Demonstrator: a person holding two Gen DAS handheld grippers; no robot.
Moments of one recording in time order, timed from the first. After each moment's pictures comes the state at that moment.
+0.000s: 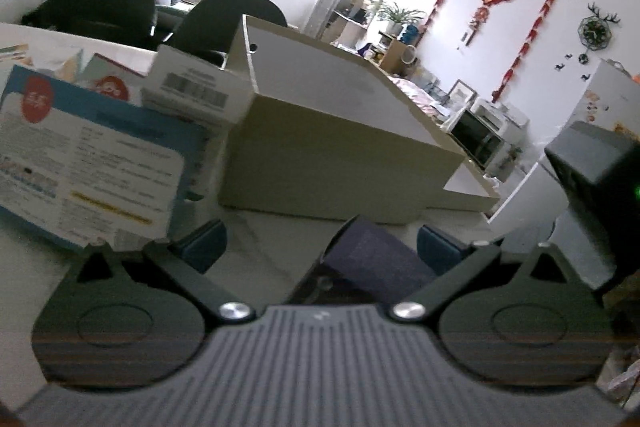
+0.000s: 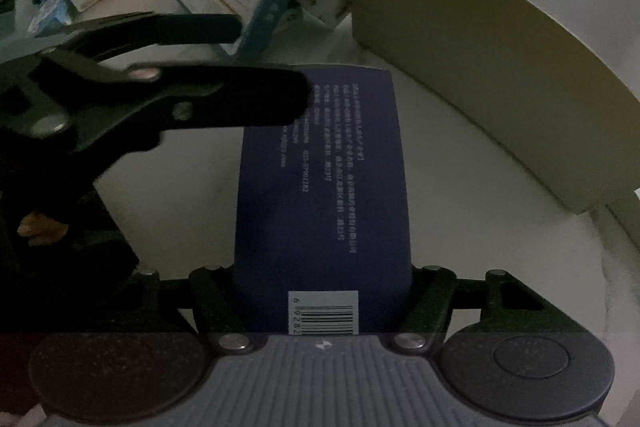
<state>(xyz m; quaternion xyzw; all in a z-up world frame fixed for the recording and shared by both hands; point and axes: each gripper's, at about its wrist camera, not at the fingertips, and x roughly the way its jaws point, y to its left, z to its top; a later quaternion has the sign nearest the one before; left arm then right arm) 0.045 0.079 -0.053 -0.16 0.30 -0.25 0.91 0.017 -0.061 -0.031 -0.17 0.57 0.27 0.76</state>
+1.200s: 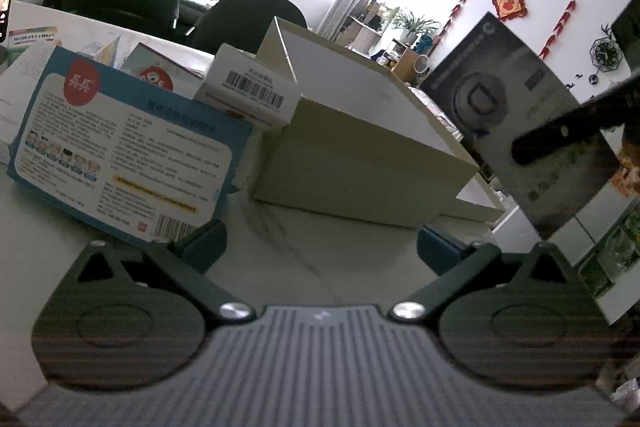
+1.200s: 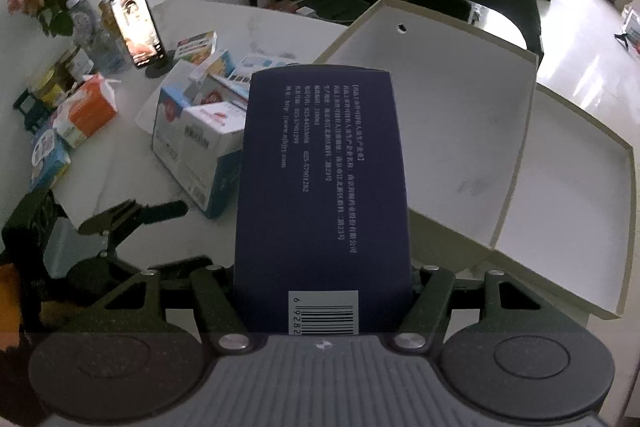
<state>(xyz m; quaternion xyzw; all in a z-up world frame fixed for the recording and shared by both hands) 0.047 0.090 -0.051 -0.18 0.31 -0.23 0.91 0.068 -0.108 0.110 -0.08 0.52 0.22 0.82</state>
